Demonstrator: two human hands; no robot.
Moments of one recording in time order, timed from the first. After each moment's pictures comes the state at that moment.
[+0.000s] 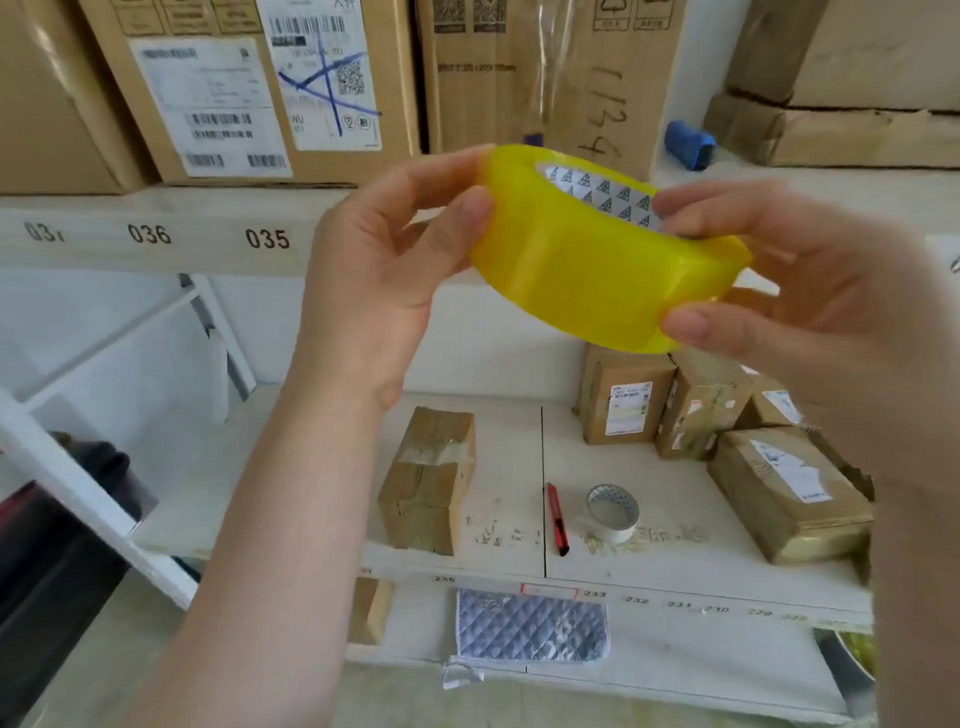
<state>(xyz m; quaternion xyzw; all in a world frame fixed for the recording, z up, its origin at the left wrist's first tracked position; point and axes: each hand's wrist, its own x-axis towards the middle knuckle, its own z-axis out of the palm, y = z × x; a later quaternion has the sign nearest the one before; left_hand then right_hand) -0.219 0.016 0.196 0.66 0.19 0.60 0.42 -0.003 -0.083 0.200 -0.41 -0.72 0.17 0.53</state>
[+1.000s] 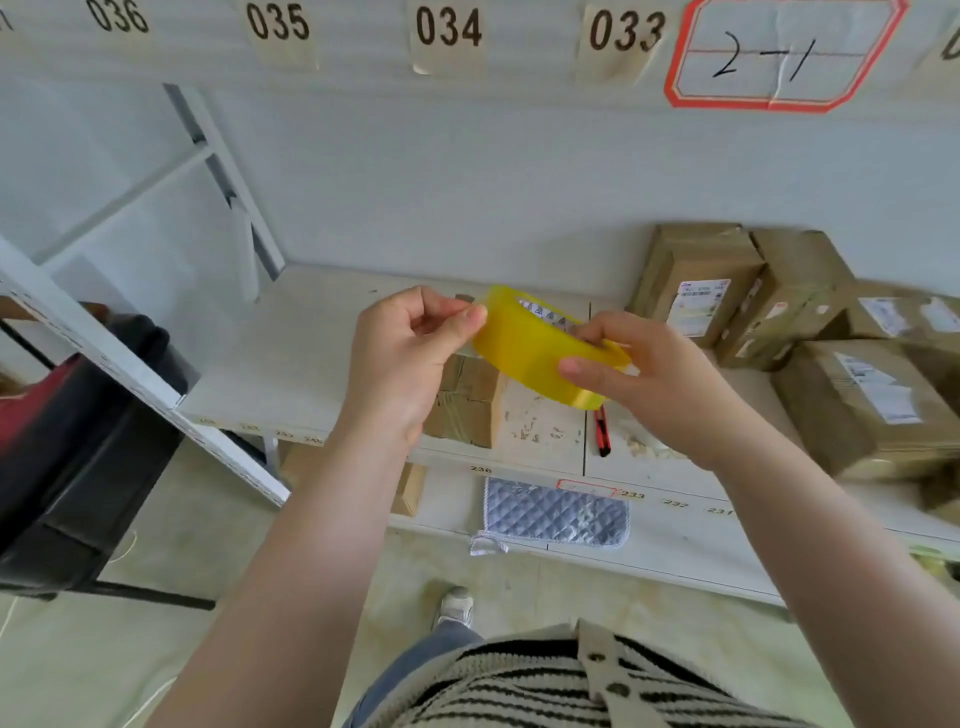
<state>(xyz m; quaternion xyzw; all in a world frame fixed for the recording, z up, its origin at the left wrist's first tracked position) -0.259 0.033 0.040 0.54 0.48 0.52 0.46 -0.056 -0.016 0.043 -0.62 -0.64 0.32 0.33</state>
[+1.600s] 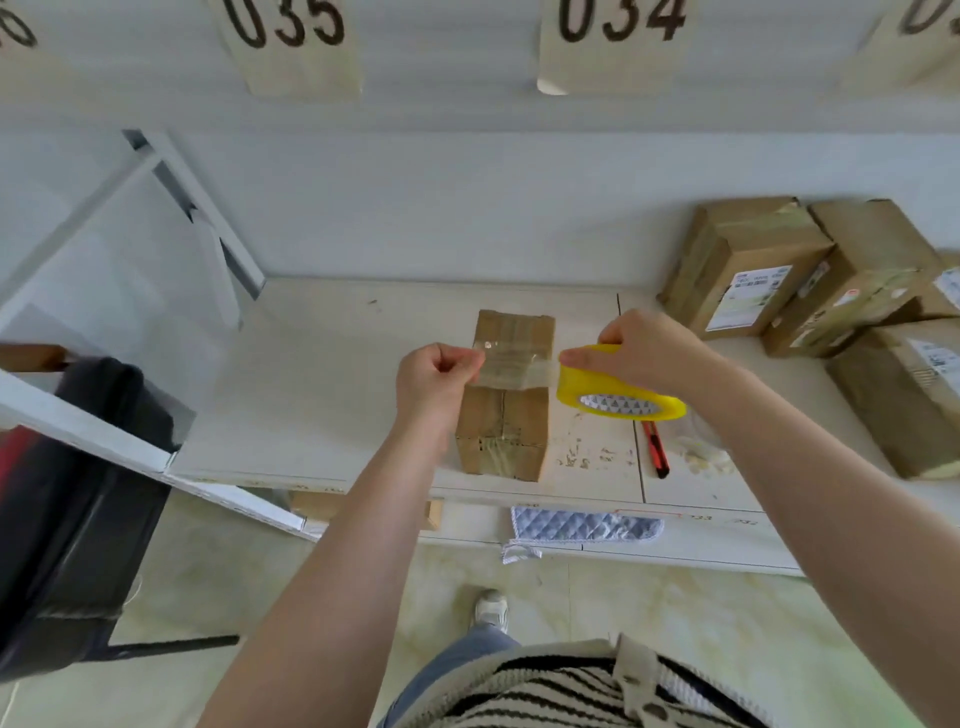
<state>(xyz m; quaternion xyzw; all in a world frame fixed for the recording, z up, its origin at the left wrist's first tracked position) -0.285 0.178 -0.076 0.49 0.60 0.39 0.50 -0.057 0.148 -0.038 -0.76 -0.61 0.22 0.07</state>
